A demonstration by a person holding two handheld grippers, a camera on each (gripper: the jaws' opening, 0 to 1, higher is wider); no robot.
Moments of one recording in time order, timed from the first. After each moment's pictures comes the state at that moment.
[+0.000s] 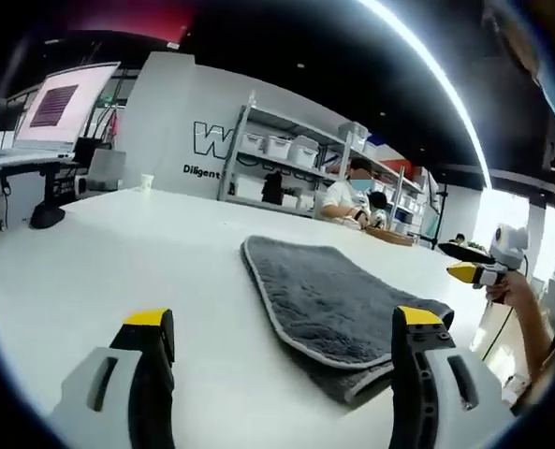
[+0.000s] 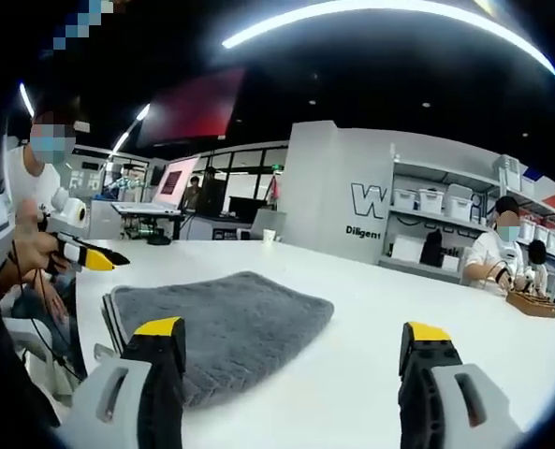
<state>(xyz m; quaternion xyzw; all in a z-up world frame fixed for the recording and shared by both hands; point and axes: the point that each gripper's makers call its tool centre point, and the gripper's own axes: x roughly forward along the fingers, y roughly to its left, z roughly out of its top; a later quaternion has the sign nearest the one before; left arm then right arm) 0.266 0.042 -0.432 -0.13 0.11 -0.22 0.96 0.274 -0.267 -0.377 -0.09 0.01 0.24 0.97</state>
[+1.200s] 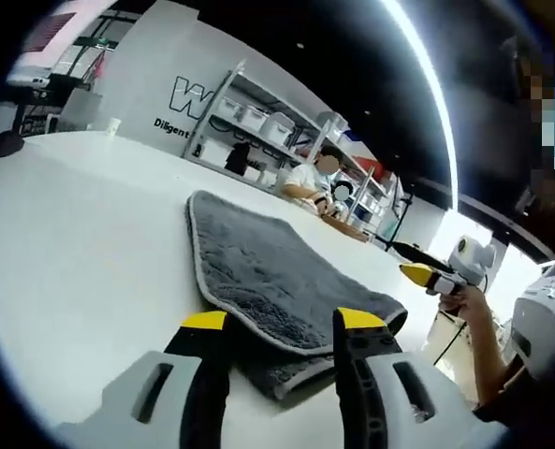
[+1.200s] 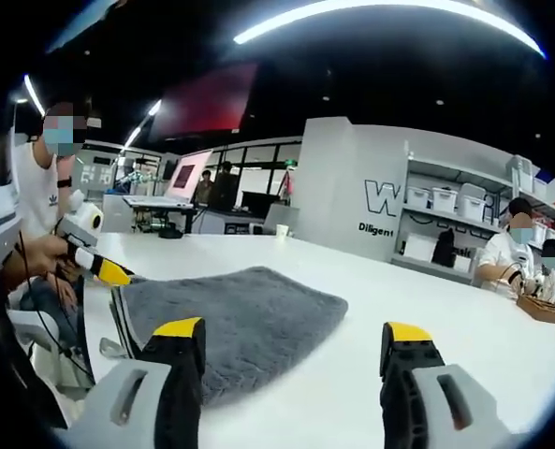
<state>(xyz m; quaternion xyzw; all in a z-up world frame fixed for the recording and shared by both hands) 0.256 -0.014 -0.451 -0.20 0.16 -0.30 0.92 0.277 -0.254 -0.384 -0.10 0.02 0.27 0.96</state>
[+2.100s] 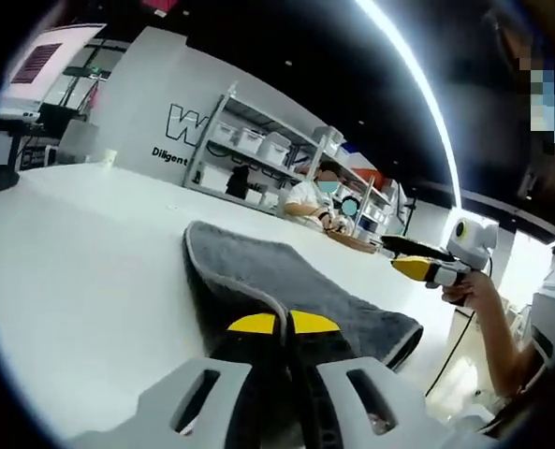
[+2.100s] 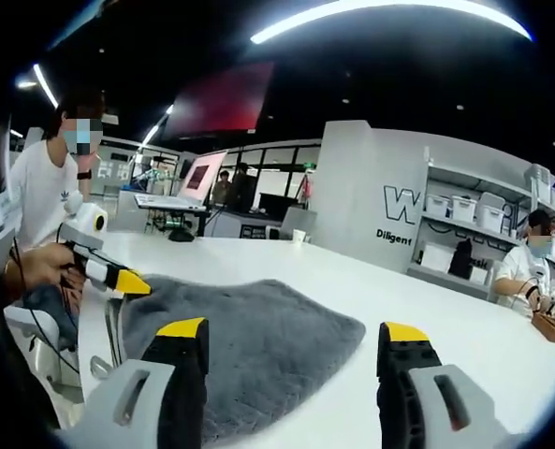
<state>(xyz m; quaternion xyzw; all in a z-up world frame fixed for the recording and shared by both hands) 0.278 -0.025 -0.433 -0.16 0.11 -0.30 0.94 0.311 -0.218 -0.368 -0.12 0.02 0.31 0.94</state>
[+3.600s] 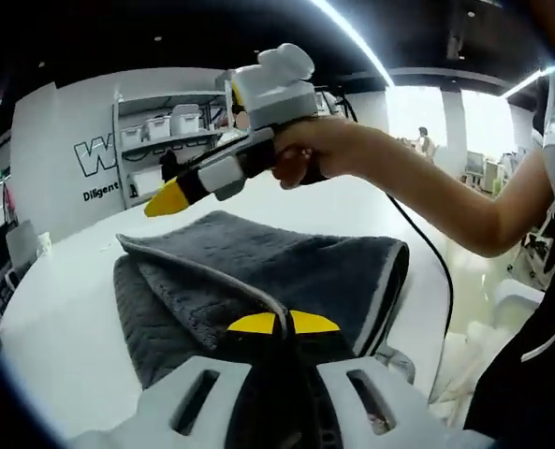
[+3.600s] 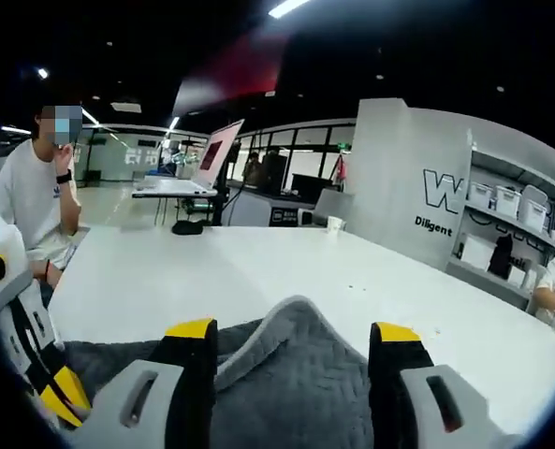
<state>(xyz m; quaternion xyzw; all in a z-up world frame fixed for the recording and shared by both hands) 0.263 -0.104 -0.453 0.14 0.14 -0.41 0.89 0.437 -0.094 -0.382 -0.14 0.08 0.38 0.91</state>
